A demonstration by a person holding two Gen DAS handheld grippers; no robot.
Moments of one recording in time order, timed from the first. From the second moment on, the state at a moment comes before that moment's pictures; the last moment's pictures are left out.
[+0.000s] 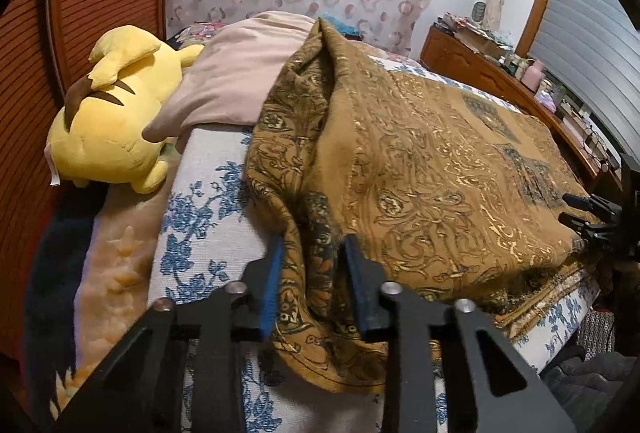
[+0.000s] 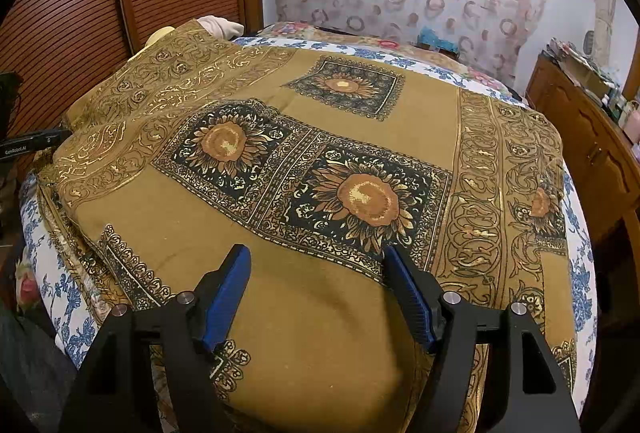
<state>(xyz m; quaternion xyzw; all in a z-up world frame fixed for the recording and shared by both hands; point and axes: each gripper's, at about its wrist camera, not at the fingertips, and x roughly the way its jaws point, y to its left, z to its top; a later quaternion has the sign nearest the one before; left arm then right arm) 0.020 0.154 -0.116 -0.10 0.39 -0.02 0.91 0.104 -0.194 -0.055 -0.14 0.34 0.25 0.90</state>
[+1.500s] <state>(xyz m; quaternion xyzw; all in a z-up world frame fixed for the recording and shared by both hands) 0.104 -0.059 0.042 -0.01 0.24 -0.29 0.93 0.058 -0.282 -0.006 -0.07 0.28 0.17 0.94</state>
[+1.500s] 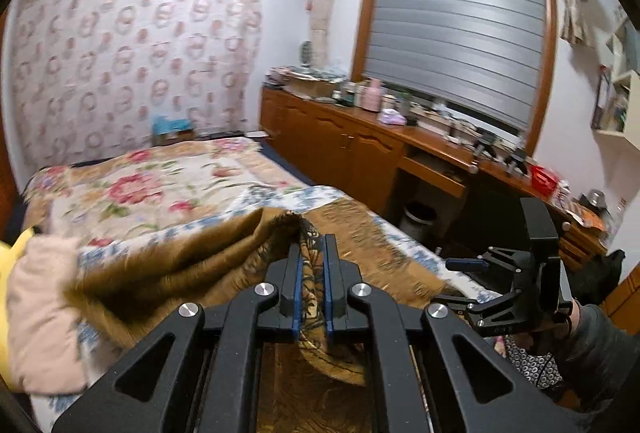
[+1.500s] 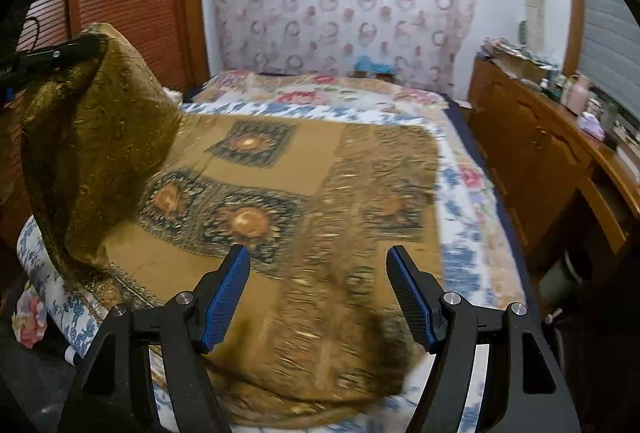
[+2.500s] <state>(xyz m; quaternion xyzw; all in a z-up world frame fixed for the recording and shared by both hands) 0.099 -0.061 0.005 0.02 0.28 -0.23 0.93 0.068 -0.293 -0.015 -0.04 0.30 0.18 0.94</state>
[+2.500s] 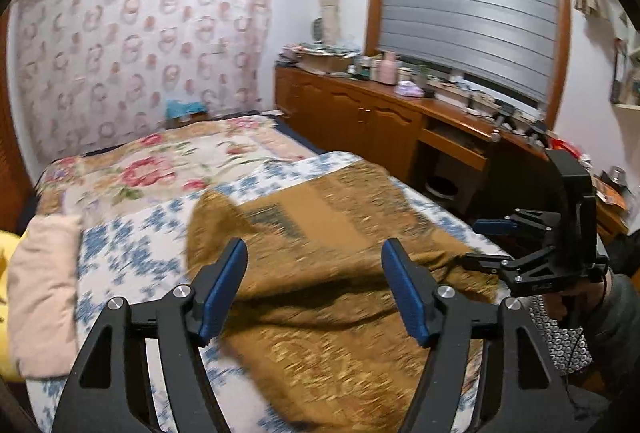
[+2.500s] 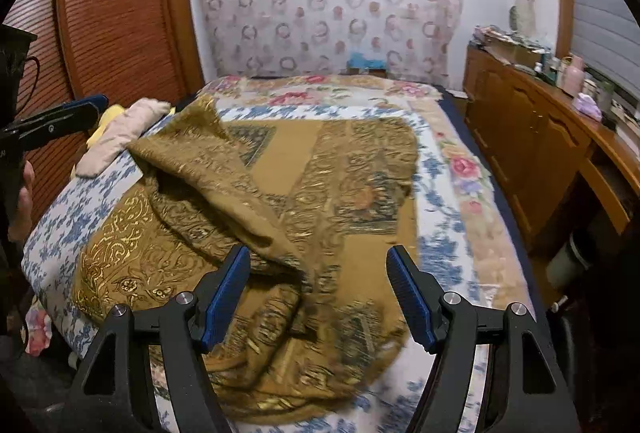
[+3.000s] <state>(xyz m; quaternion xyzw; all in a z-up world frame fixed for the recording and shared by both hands) 0.096 0.012 -0.029 0.00 0.30 -0.13 0.94 0.103 -0.238 -0.011 -0.09 0.30 0.23 0.92</state>
